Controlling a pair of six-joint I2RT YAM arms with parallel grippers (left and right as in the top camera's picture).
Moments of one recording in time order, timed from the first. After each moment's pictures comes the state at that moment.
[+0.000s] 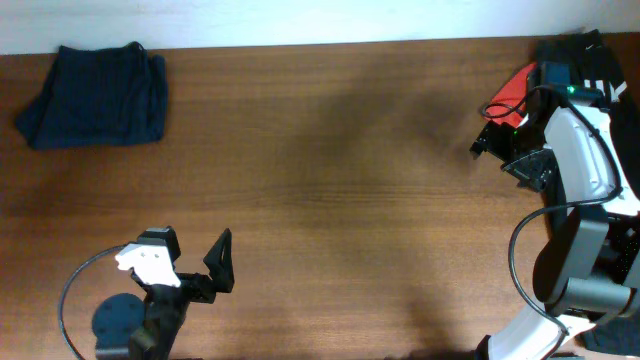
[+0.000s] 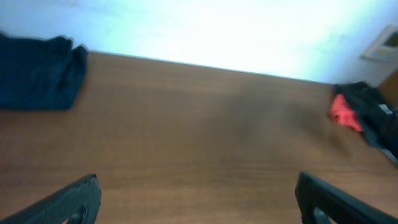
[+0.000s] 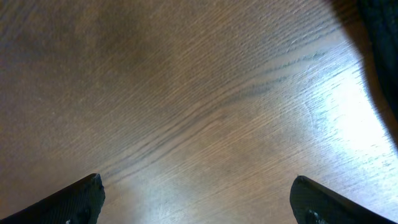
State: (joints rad) left arm 0.01 0.28 0.52 -0.52 0.23 -0.20; right arm -0.22 1.90 1.58 -1.16 -0.05 0.44
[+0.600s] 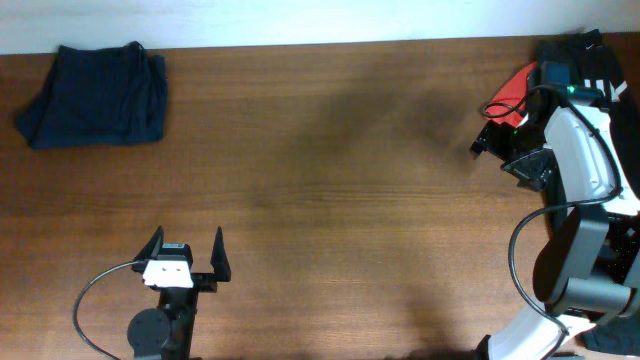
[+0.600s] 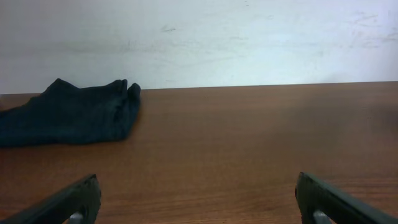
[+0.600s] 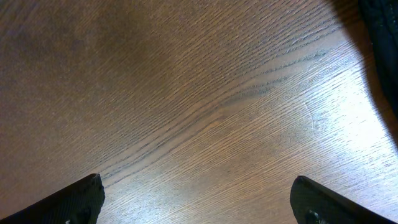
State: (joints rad) left arm 0.05 0.02 0.02 -0.07 0.10 0.01; right arm -0.22 1.90 1.58 -1.16 -0.05 0.44
